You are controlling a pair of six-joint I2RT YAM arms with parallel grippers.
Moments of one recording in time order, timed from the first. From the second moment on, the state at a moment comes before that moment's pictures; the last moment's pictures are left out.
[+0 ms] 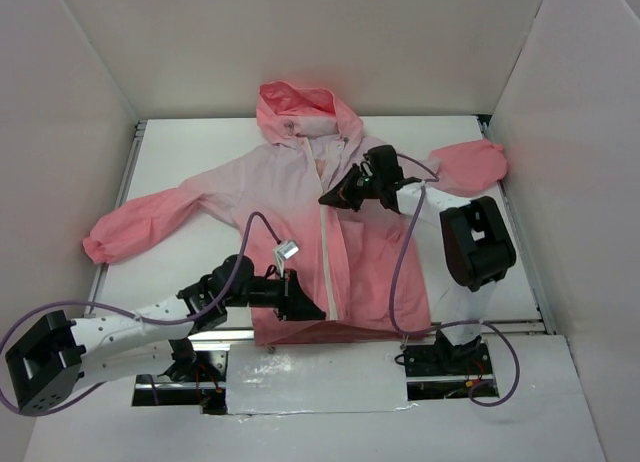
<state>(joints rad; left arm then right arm) -0.94 0.99 0.37 0.38 0.53 -0.94 0.36 1.81 1.12 0.02 -0.58 1.12</state>
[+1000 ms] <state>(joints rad) -0.99 0.92 0.28 0.14 0.37 -0.98 0.04 2.53 2.37 0.14 -0.81 1.17</state>
